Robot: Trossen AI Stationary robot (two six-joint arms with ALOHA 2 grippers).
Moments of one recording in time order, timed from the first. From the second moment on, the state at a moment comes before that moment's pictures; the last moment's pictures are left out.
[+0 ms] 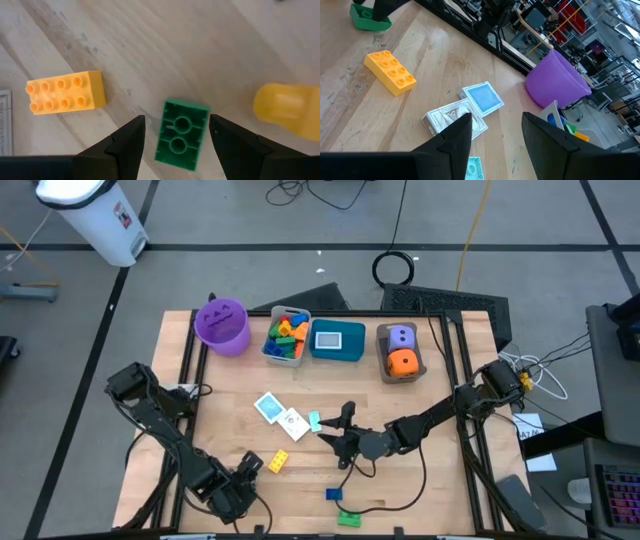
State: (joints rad) left arm -0.87 1.70 1.02 -0.66 -0.19 -0.14; right arm 0.42 1.81 0.92 0.55 0.67 -0.43
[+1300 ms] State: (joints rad) left arm -0.80 1.73 1.02 -0.70 -0.10 -0.08; right arm 0.42 1.81 0.92 0.55 0.67 -0.43
